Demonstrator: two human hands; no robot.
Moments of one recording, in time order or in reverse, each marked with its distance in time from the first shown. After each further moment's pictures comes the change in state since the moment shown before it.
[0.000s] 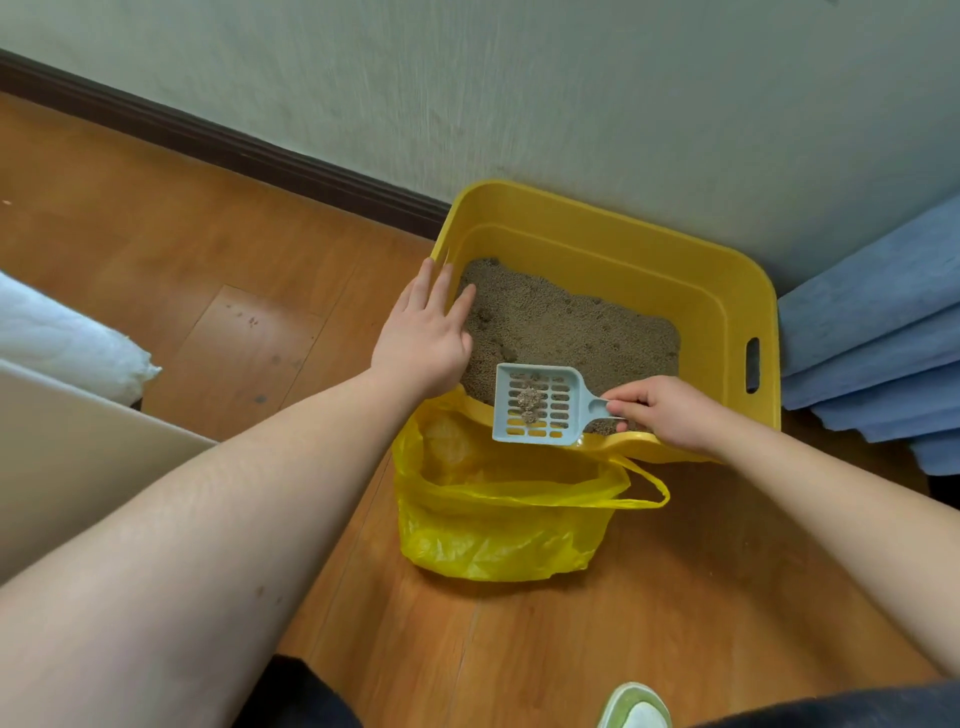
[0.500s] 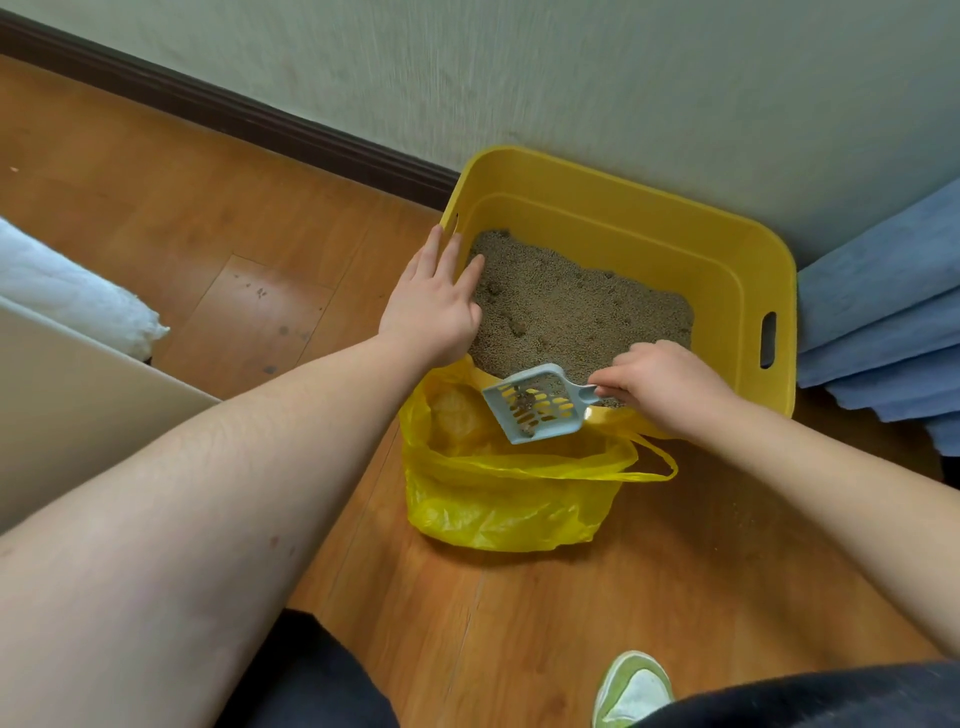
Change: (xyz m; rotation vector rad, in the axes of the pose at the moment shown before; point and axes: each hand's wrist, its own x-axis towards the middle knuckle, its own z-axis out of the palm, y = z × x) left_hand 0.001 0.000 0.001 0.008 0.011 0.006; right_hand -0.004 -0.016 0.011 -0.785 0.224 -0.511
